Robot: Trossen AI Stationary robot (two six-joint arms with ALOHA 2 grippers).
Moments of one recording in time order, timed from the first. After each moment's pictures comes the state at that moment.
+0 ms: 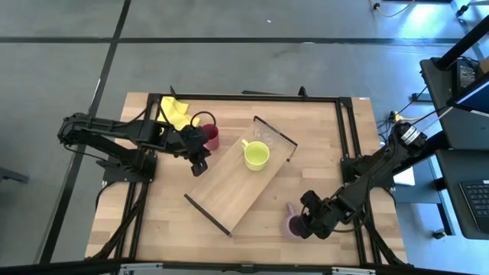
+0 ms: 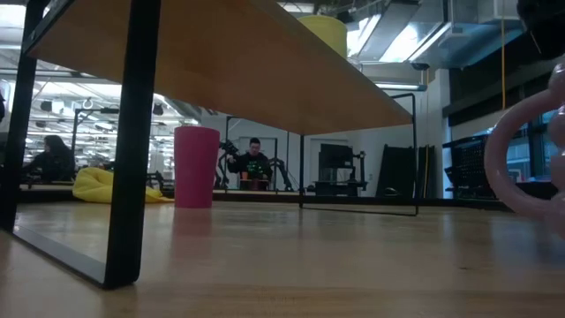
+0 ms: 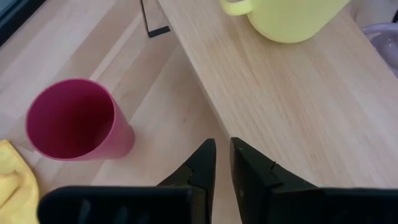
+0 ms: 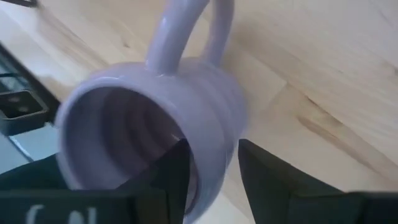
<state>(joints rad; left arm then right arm) -0.09 1.15 1.10 -0.85 -0.23 -0.54 0.78 1.48 0.93 -0.61 0.16 1.72</state>
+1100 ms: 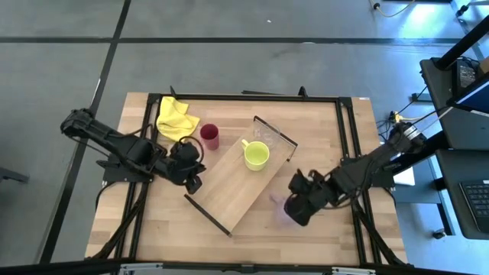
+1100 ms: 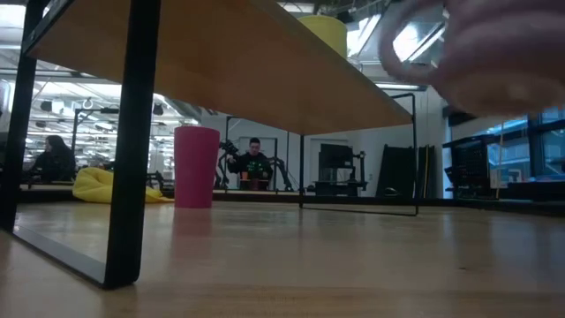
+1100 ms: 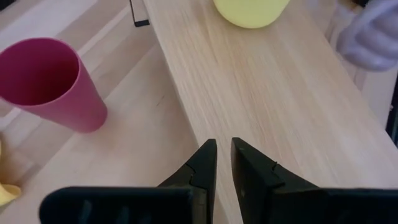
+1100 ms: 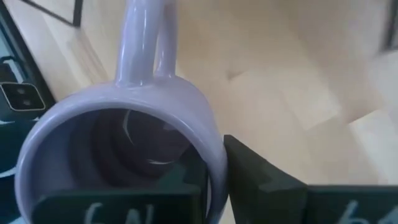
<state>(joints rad) -0.42 1.15 1.10 -0.90 -0.47 -0.91 0.58 1.49 1.27 -1.00 0.20 1.09</state>
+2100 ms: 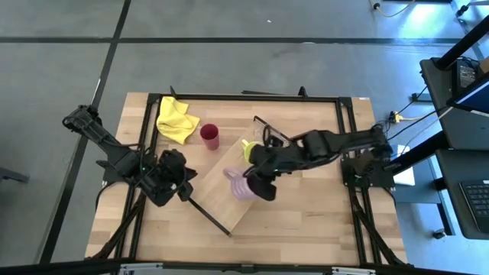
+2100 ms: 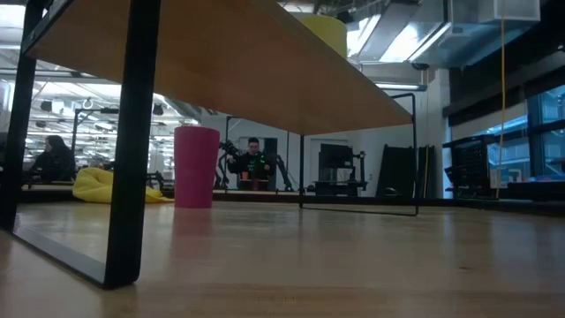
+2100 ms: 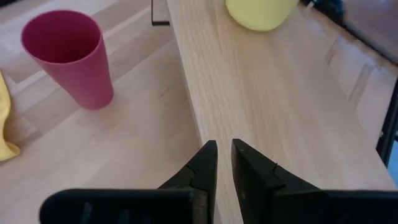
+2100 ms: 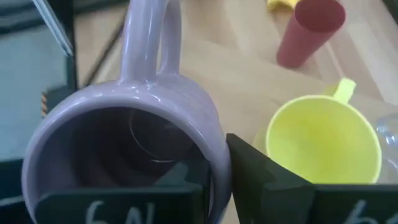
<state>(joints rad) -0.66 1.15 1.10 -1.02 -0.70 -1.28 0.28 1.84 2.11 -1.20 0.20 0.46</state>
